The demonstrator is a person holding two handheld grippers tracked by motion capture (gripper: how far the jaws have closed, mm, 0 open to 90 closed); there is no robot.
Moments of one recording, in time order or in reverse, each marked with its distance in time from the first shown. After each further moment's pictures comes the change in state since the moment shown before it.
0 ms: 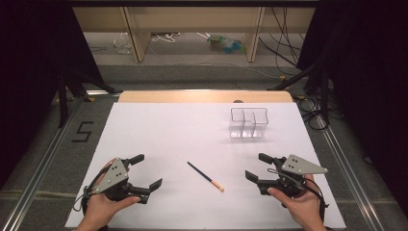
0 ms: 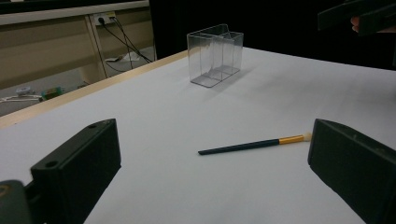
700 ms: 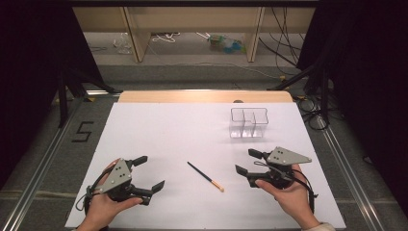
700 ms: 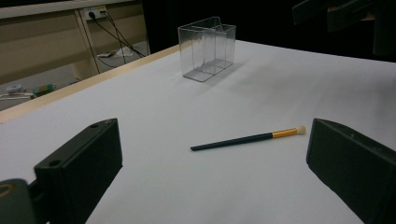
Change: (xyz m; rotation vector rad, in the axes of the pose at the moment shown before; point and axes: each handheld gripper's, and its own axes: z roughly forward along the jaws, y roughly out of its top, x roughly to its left) left arm -0.004 0.000 0.003 0.033 -0.023 0.011; right arm 0.004 0.017 0.031 0.072 0.002 -0.034
